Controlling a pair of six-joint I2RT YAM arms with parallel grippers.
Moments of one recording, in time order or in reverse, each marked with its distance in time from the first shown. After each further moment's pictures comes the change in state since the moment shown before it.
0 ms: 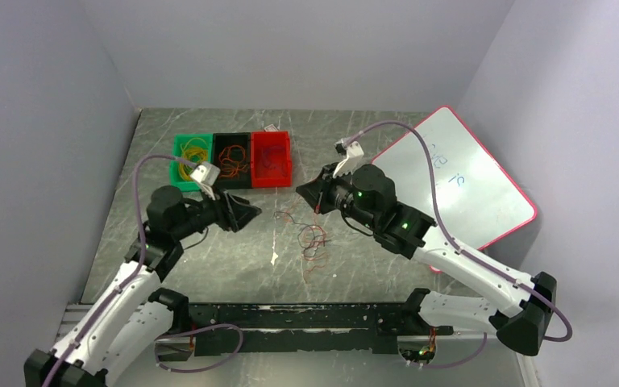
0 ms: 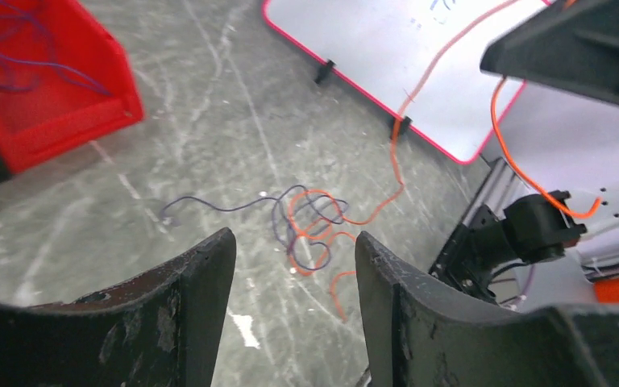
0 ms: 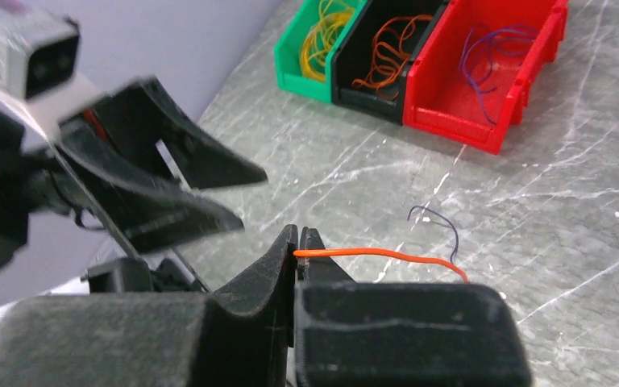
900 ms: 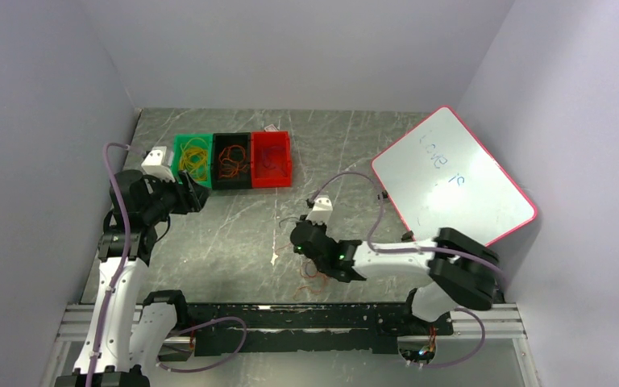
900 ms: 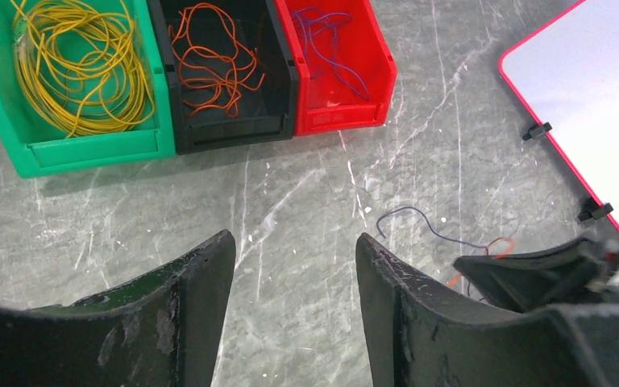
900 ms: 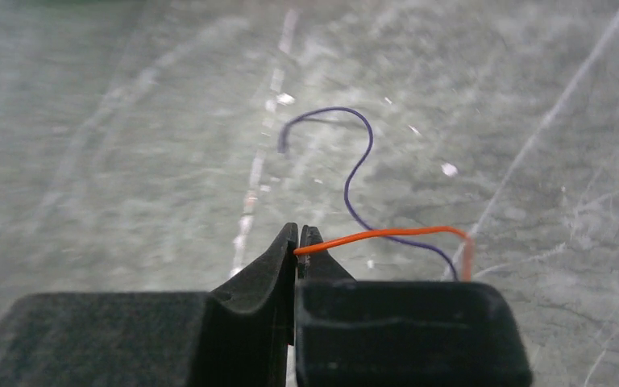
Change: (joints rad) left arm 0.369 0.031 0.182 -0.364 -0.138 0.182; right arm 0.252 0.489 -0.310 0.320 0.593 0.313
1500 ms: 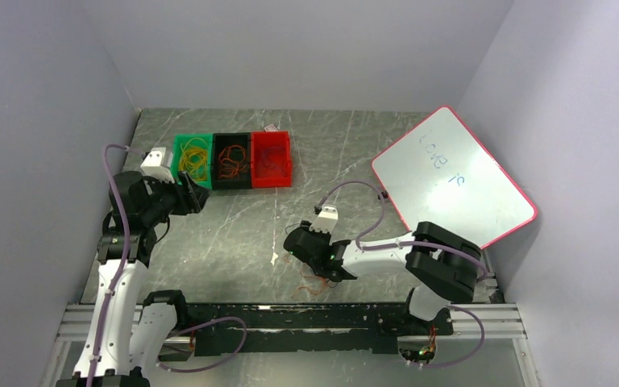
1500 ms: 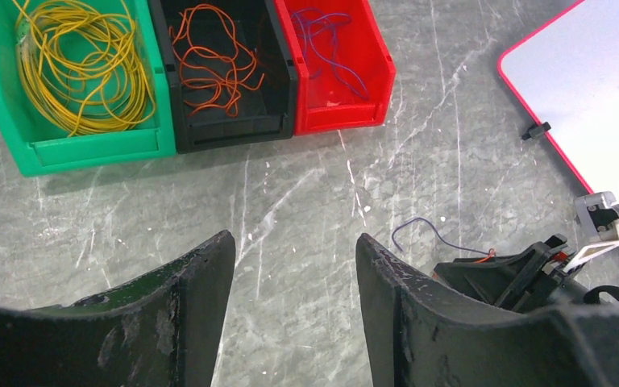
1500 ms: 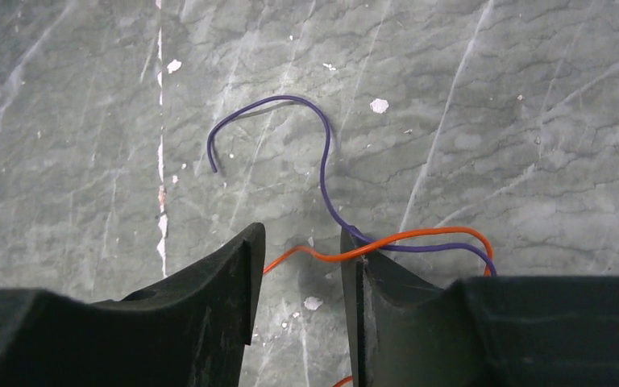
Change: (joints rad) left arm 0.000 -0.011 0.002 -0.014 -0.004 0.000; right arm 0.000 0.037 0.016 -0.169 0.019 0.248
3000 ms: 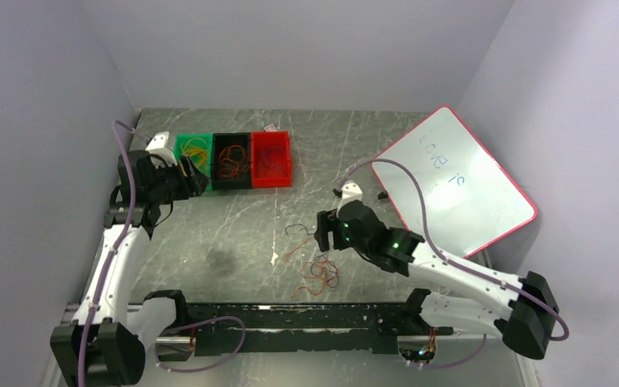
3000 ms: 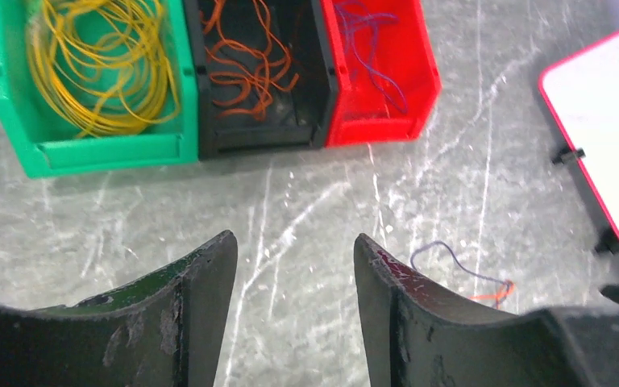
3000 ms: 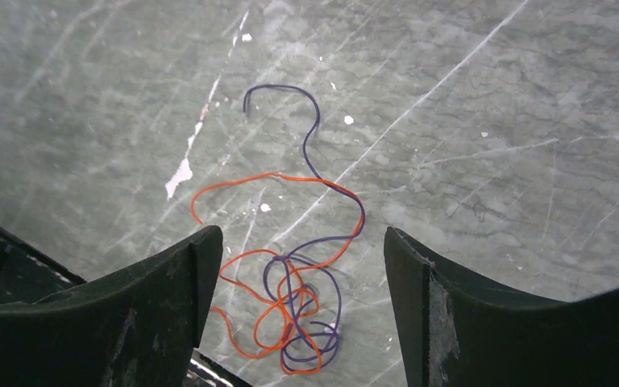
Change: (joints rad) left arm 0.000 0.275 0.098 0.078 -0.071 -0.033; right arm -0.222 -0.626 -0.050 -0.299 -0.404 -0.588
